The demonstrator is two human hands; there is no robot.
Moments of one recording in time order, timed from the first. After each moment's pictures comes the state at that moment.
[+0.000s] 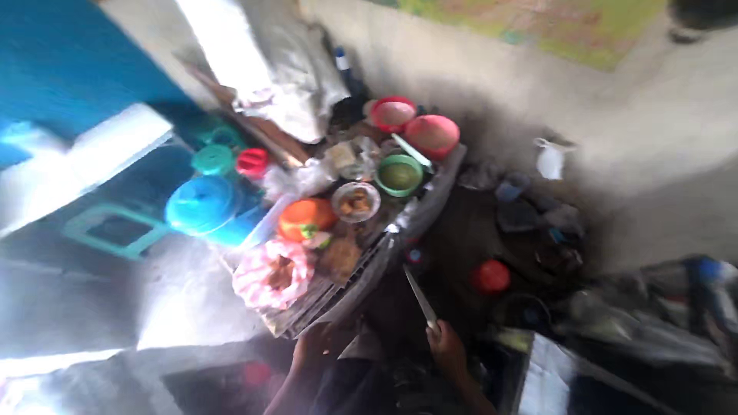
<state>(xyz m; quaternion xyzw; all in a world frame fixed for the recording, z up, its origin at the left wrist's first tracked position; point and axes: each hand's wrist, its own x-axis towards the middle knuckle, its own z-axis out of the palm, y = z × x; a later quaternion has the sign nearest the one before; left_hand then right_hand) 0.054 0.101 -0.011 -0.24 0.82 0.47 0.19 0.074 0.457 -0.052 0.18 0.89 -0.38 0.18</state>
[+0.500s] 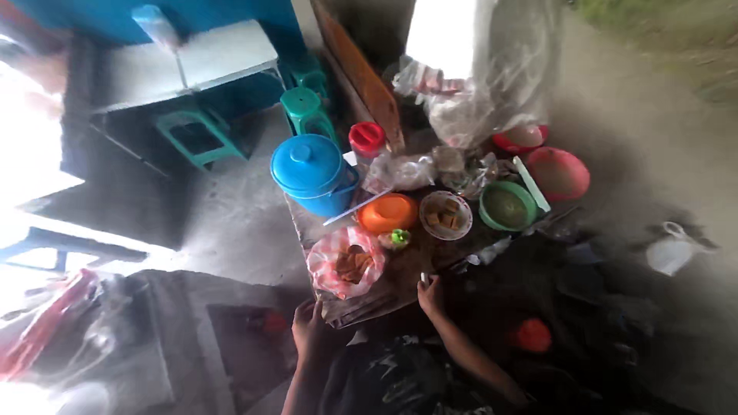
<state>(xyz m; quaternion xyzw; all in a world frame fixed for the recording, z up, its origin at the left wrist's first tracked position) 0.023 -0.059 -0.041 -0.50 0.67 0.53 -0.13 -0.161 0.196 -0.084 0.12 0.90 -0.36 0.21</state>
